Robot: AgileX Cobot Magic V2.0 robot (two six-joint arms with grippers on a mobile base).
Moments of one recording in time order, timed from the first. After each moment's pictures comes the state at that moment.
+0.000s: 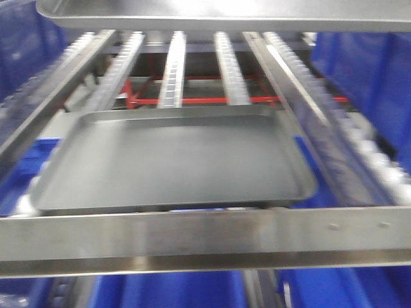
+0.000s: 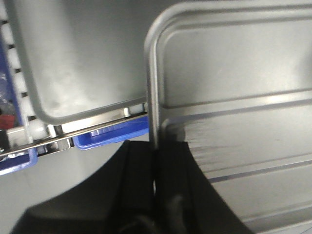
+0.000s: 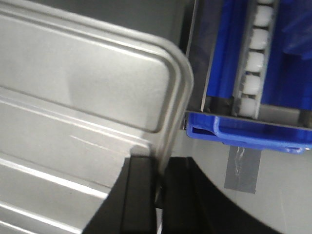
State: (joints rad) left arm -0.91 1.34 -1.45 0.20 1.19 -0.64; right arm 0.62 1.12 -1.27 -0.16 1.23 0.51
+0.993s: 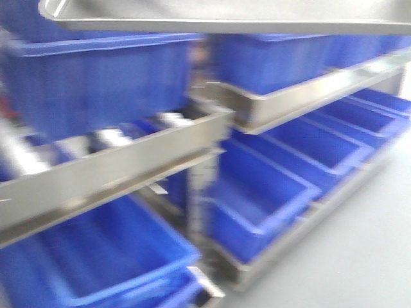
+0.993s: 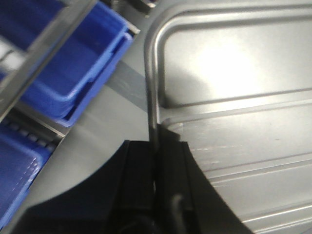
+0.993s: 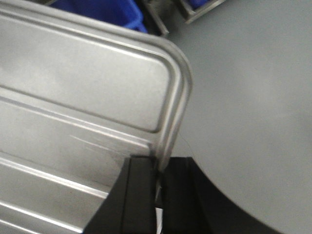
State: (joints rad) left arm -0.91 1.34 -1.45 0.20 1.19 -0.64; right arm 0.62 1.13 -1.27 -0.16 1.23 0.51
